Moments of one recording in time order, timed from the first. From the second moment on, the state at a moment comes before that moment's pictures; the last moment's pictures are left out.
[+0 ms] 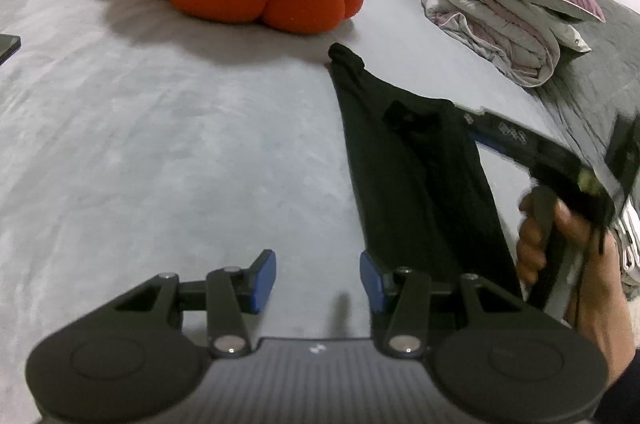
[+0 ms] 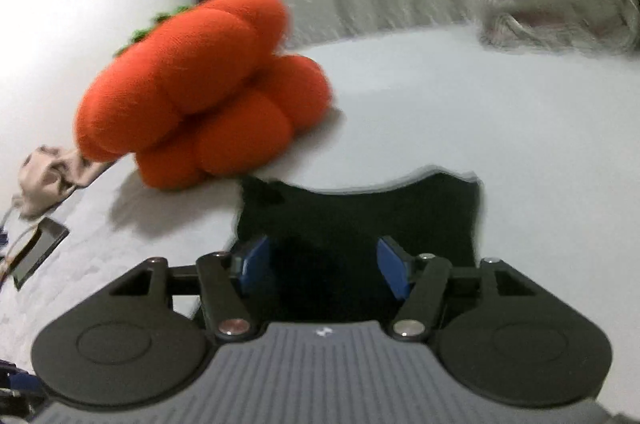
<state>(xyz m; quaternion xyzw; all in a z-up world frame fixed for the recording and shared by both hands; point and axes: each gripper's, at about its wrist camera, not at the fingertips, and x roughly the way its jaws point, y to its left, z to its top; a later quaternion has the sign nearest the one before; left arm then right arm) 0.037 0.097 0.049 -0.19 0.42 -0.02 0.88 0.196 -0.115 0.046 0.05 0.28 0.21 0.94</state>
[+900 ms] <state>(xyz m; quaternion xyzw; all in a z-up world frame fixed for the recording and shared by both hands) 0.039 0.096 0.048 -0.19 0.43 -0.02 0.88 0.247 -0.080 0.068 -0.01 0.28 0.32 0.90</state>
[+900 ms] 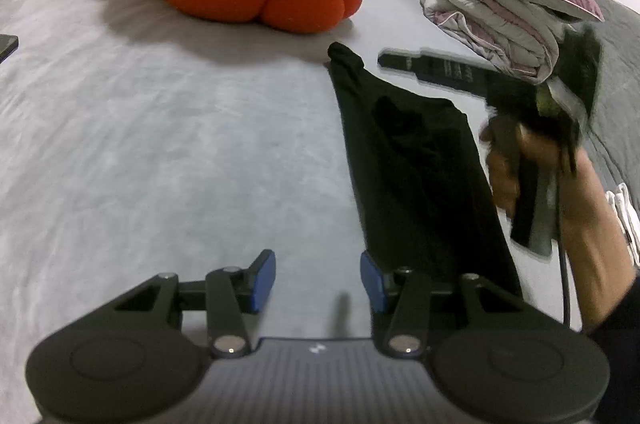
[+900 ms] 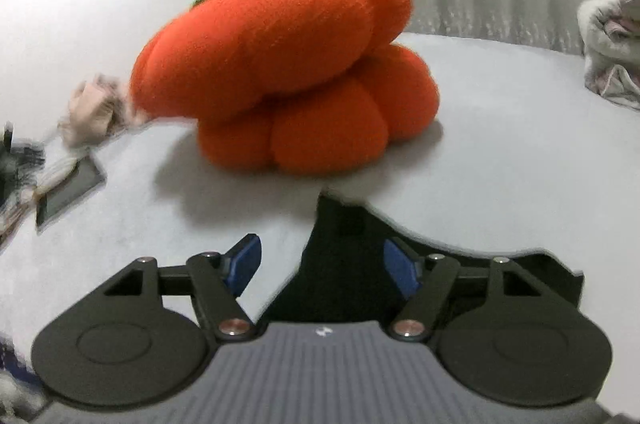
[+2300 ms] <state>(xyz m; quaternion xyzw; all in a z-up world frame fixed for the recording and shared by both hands) 0.044 0.091 0.043 -0.18 0.44 -0.02 0.88 0.272 -0.070 0.027 -0.10 0.29 0.21 0.93</state>
